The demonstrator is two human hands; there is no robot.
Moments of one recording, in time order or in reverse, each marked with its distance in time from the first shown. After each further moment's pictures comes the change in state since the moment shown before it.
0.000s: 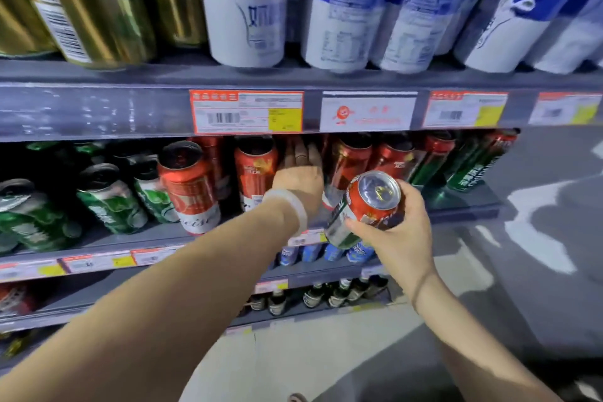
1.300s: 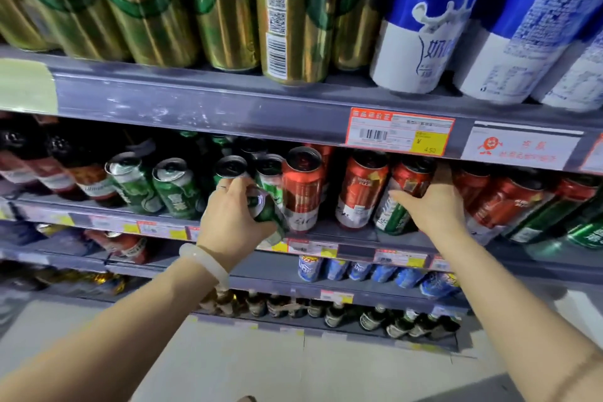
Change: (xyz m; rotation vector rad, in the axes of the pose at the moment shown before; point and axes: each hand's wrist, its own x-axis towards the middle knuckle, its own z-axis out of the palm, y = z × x) left_hand -0.136 -0.181 -0.050 -0.355 0.295 -0.452; right_hand 0.061 -0.040 0.101 -0.525 -0.177 0.025
